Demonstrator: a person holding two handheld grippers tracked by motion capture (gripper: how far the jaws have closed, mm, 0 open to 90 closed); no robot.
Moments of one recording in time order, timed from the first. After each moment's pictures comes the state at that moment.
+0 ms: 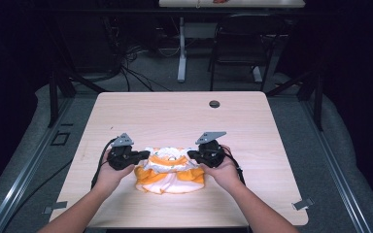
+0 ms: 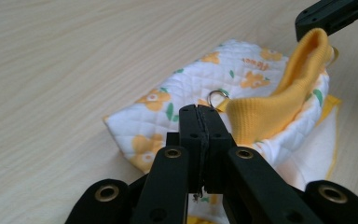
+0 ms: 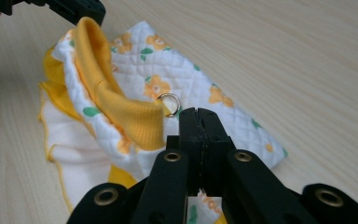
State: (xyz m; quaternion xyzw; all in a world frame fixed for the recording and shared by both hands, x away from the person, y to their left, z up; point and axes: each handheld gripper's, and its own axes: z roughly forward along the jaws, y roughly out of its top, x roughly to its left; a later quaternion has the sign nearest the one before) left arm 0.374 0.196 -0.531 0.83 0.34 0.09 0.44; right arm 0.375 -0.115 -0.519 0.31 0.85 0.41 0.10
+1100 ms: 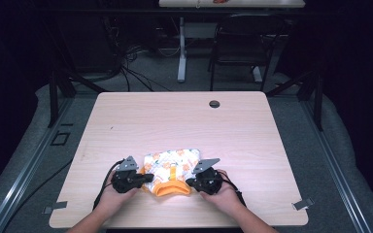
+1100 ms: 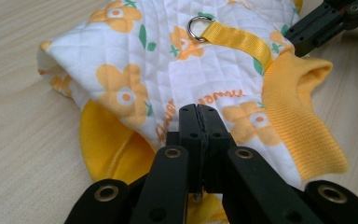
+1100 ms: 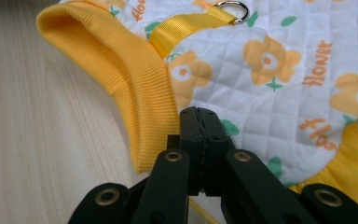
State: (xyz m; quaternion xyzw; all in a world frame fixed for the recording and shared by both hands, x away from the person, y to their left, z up) left arm 0.330 0.192 -0.578 0.84 0.32 0.06 0.43; right arm 0.324 -0.112 -0.574 0.27 0.89 0.37 0.06
